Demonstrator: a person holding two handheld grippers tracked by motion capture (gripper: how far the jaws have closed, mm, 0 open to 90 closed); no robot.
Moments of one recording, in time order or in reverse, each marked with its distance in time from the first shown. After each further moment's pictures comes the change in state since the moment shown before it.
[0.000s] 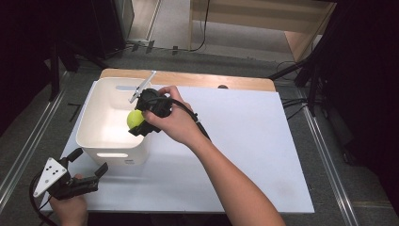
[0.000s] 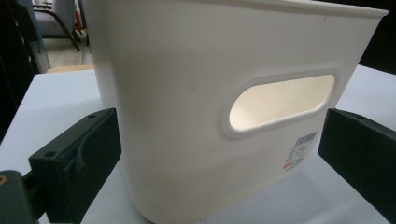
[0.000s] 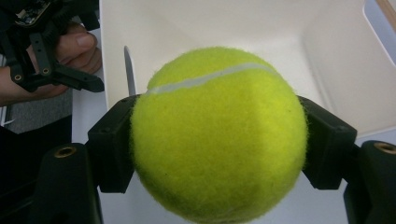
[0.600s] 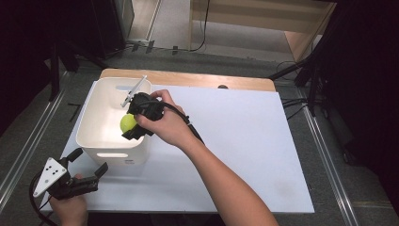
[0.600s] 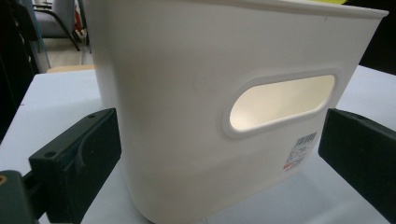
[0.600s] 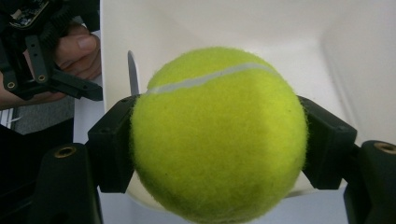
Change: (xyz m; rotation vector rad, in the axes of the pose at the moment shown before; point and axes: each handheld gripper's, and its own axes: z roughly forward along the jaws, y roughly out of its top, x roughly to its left) left arm 0.000 0.000 0.000 -0.001 0.000 -0.002; right arm 0.004 0.007 0.023 0.019 0.027 0.000
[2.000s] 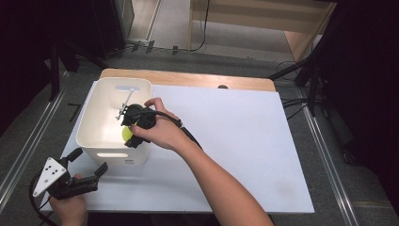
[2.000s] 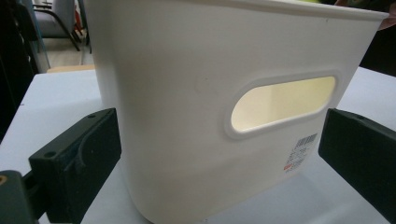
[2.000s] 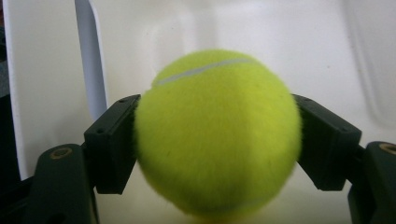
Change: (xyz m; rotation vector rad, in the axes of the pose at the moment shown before) left arm 0.001 0.000 0.000 0.002 0.002 -0.004; right arm 0.002 -0.003 0.042 0.167 -0.062 -0.031
